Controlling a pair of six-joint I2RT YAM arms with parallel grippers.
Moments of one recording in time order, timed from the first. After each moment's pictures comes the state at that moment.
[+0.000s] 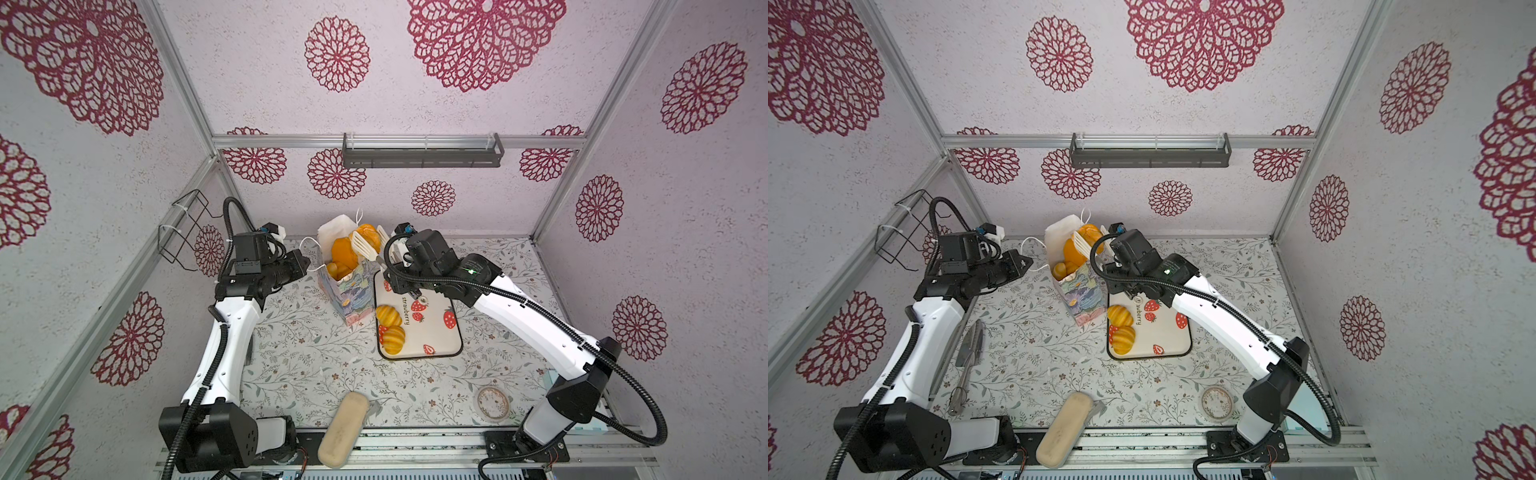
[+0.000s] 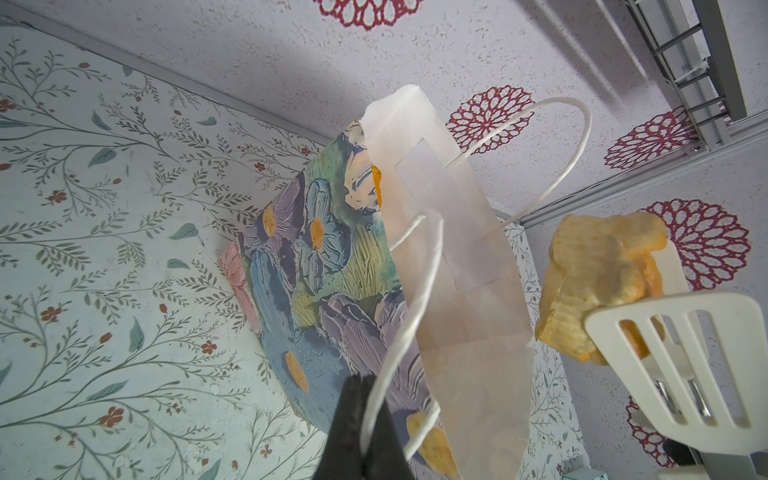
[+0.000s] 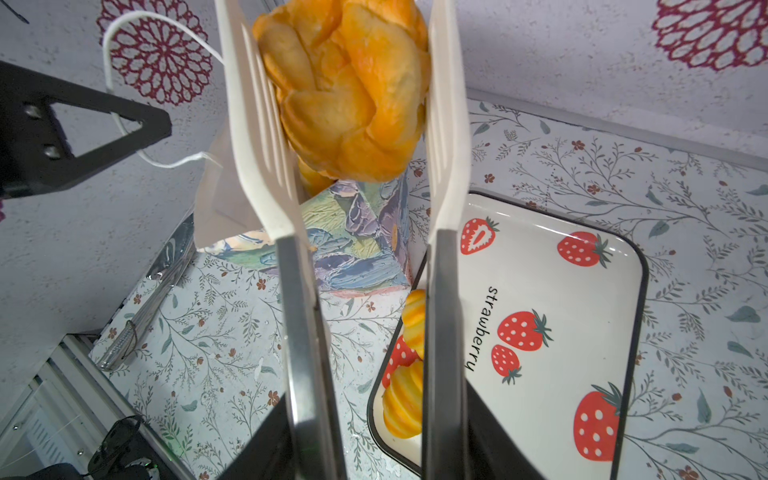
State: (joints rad) left arm 0.07 1.32 1.29 -0.60 0.43 -0.39; right arm 0.87 1.67 1.85 -0.85 0.10 0.37
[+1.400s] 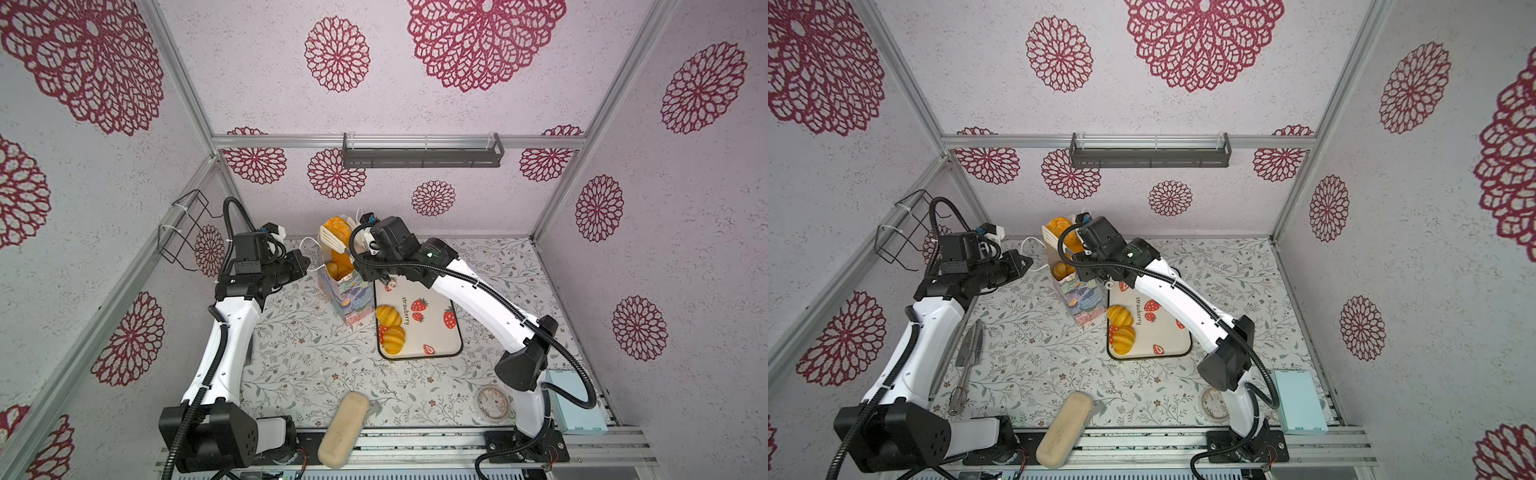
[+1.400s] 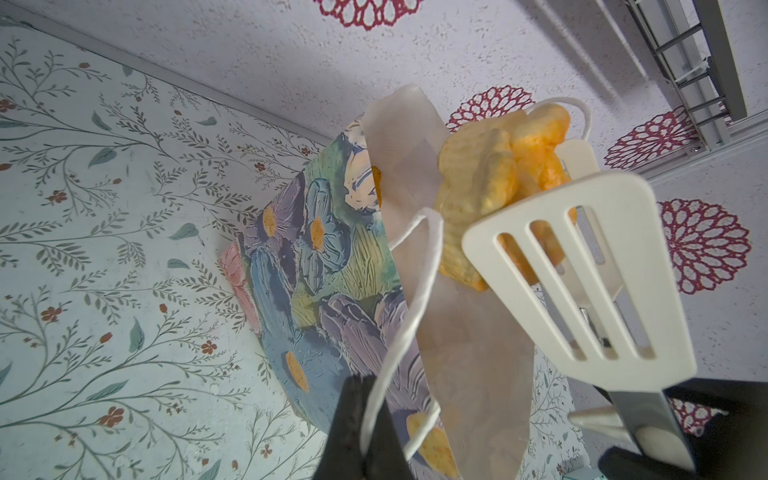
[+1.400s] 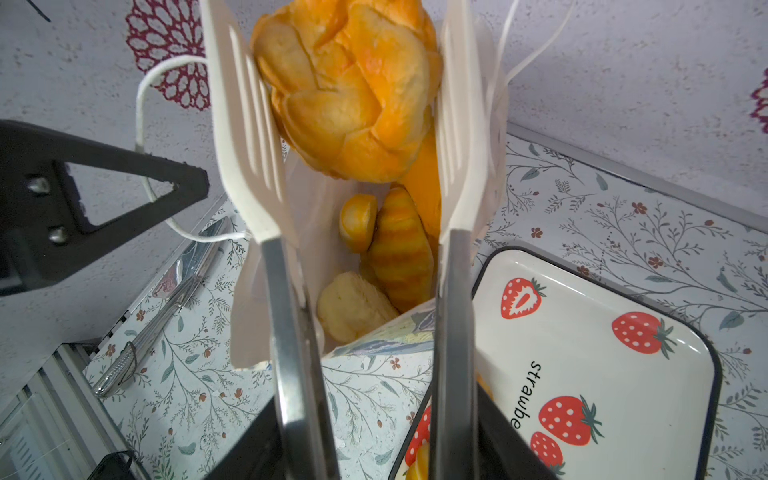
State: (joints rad) left arm 0.07 1.32 1.29 -0.60 0.43 -0.39; right arm 0.90 2.00 2.27 -0.93 0.09 0.31
